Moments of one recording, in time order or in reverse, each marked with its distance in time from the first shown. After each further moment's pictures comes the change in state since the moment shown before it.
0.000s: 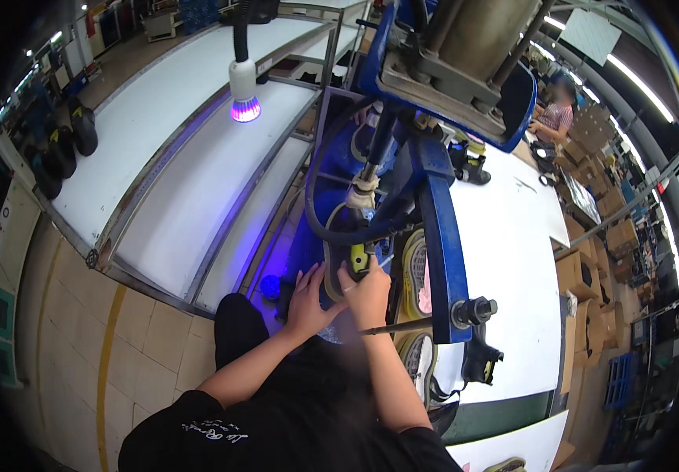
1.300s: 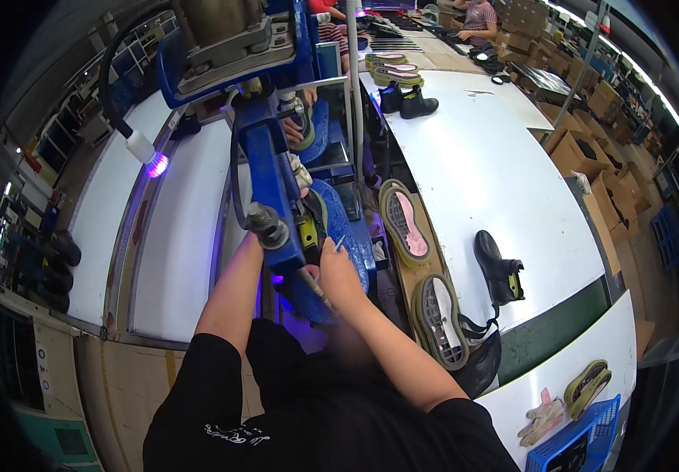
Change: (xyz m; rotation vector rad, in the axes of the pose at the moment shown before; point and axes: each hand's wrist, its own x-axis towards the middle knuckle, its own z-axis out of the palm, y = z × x) left_hand 0.257 -0.127 0.046 -0.264 -0.376 0.305; right_hand -0.035 0.040 0.017 -0.175 -0.104 -0.161
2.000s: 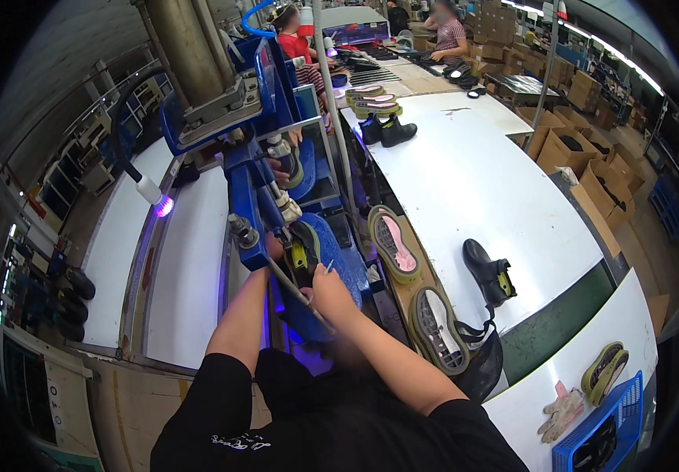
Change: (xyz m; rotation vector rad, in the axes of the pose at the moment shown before) left_hand -0.006 0.046 0.028 0.198 0.138 0.024; right_hand 0.001 0.001 -0.017 0.148 -0.080 0.154
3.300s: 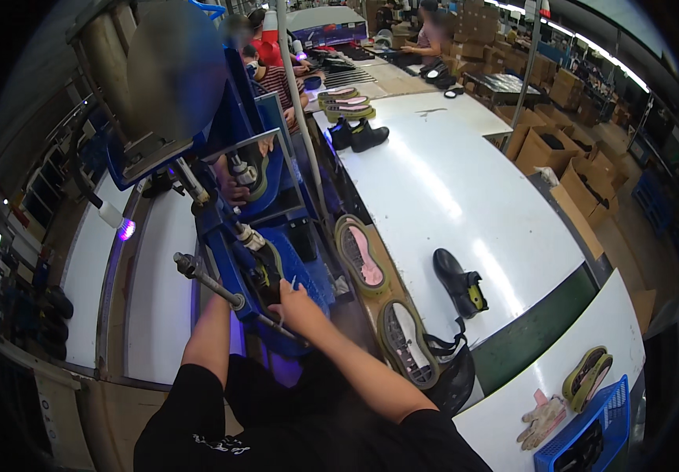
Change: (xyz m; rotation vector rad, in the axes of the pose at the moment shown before) left_hand -0.017 -0.069 -0.012 -0.061 0.166 -0.287; right_hand -0.002 0.023 -0.014 -0.061 -0.080 -0.127
